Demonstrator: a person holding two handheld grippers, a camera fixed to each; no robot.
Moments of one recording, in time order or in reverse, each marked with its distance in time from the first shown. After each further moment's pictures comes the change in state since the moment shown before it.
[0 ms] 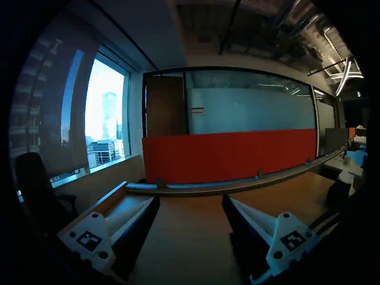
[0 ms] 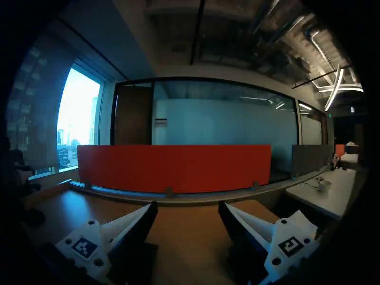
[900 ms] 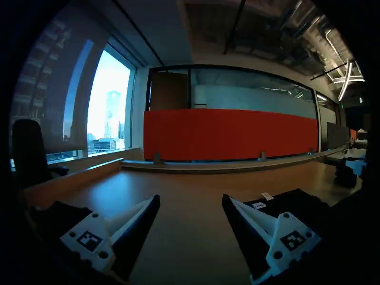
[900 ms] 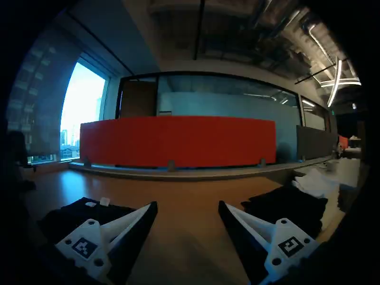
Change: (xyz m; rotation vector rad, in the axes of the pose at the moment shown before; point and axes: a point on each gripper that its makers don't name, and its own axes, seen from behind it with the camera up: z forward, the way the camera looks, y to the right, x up) left arm -0.176 0.012 0.016 0.013 0.027 -0.049; right arm -0.181 0.004 0.019 0.032 0.005 0.003
